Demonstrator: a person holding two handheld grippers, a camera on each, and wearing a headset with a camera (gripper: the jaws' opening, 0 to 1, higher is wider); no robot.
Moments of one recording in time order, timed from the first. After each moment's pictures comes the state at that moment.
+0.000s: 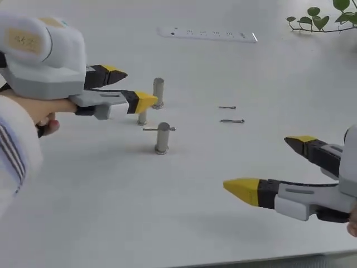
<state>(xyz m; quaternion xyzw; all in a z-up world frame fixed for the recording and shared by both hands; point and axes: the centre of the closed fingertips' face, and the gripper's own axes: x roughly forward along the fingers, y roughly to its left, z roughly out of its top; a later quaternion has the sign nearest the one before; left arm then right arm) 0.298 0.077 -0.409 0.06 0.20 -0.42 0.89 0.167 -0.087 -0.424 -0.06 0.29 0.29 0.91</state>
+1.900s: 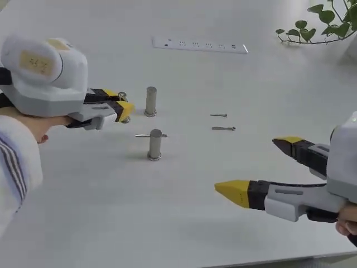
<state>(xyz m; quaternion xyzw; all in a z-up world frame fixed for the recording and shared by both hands) 0.273 0.092 -0.404 0.10 0.21 -0.38 0.89 0.160 -0.078 -0.410 -0.07 0.28 0.30 0.91</state>
